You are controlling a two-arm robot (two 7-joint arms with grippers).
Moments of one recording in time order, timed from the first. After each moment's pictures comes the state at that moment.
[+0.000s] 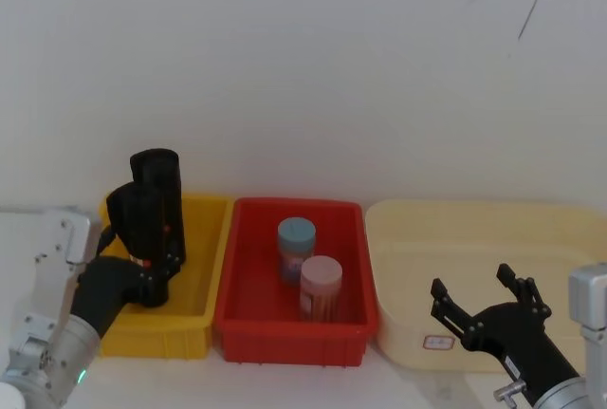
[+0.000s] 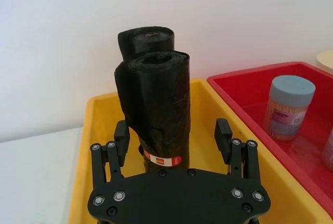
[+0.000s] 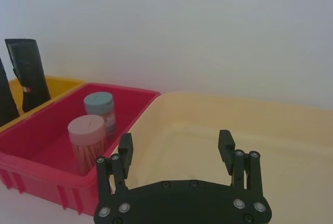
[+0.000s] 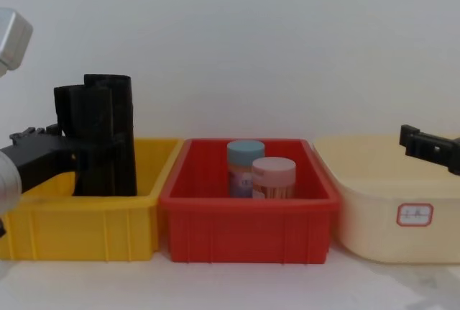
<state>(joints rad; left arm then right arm) -0.24 0.30 0.29 -1.49 -0.27 0.01 -0.03 -0.01 0.34 -0.23 -1.77 0.29 0.03 0.07</state>
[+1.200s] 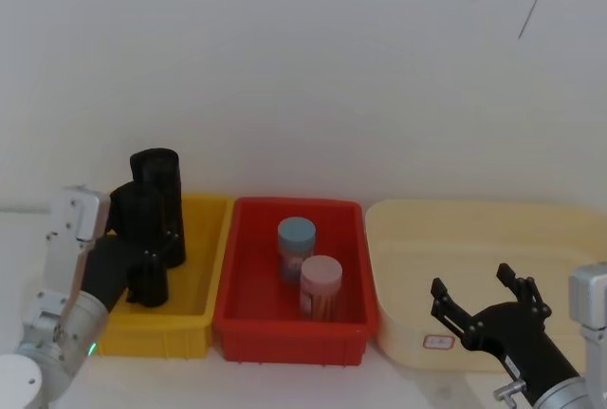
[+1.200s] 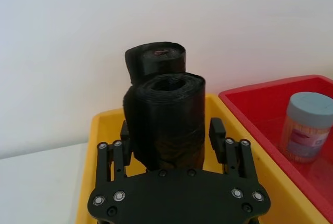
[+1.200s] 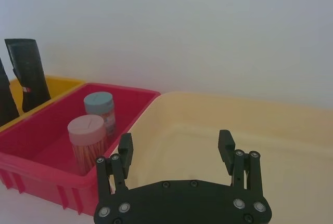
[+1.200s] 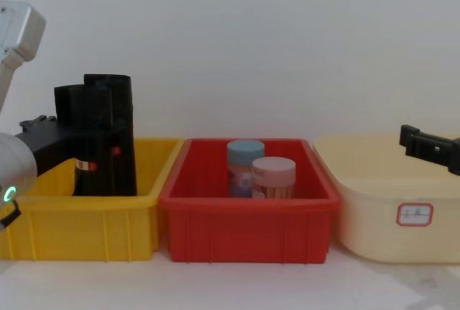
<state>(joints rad) -0.32 0.25 0.27 -1.38 -0.23 -0.02 -0.04 -0.01 0.34 -0.23 -1.77 0.29 0.03 0.07</state>
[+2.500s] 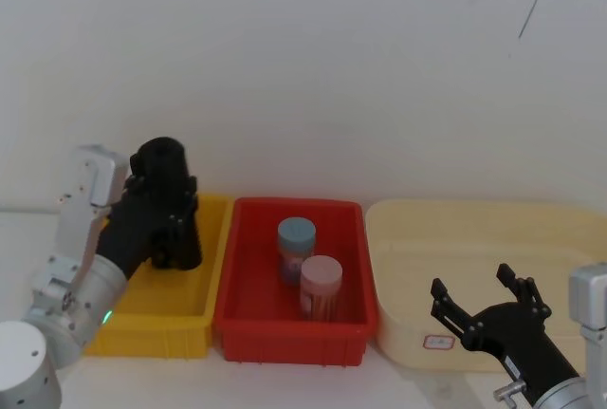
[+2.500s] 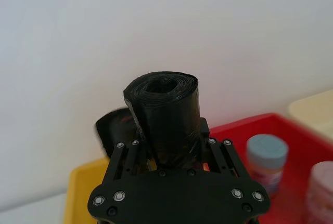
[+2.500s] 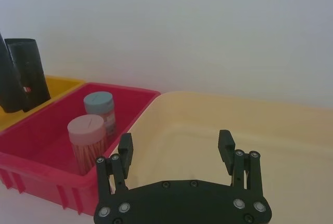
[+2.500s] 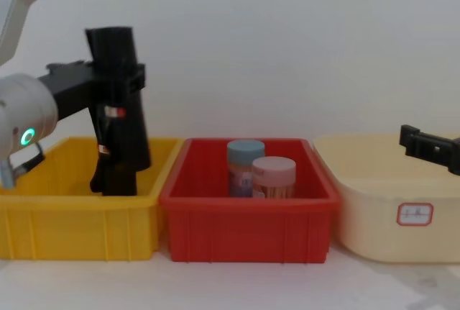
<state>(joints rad) -0.34 0.24 0.27 -1.49 -0.21 0.00 -0.12 -0.01 0.34 -0.23 -1.77 0.29 0.03 0.07</state>
